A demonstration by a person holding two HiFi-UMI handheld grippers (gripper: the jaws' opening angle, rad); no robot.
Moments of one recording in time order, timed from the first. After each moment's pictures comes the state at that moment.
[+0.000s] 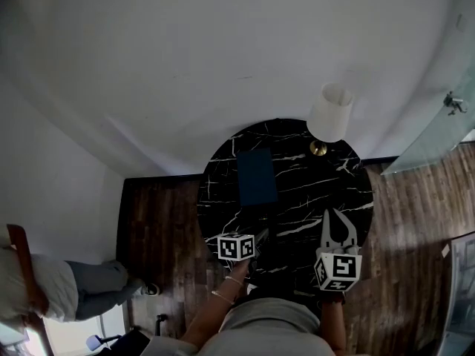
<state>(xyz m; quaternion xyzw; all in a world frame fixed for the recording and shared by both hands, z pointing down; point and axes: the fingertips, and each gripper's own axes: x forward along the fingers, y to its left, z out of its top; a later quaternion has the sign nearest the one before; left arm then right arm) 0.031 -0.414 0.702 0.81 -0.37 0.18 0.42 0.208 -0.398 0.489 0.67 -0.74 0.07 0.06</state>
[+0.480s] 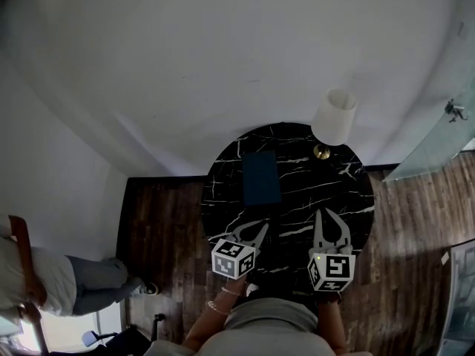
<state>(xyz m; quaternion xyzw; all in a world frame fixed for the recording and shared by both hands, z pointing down) 0.035 -0.401 0.575 0.89 -0.37 0.12 0.25 0.175 -0.394 0.475 0.64 -0.76 0.06 0.05</state>
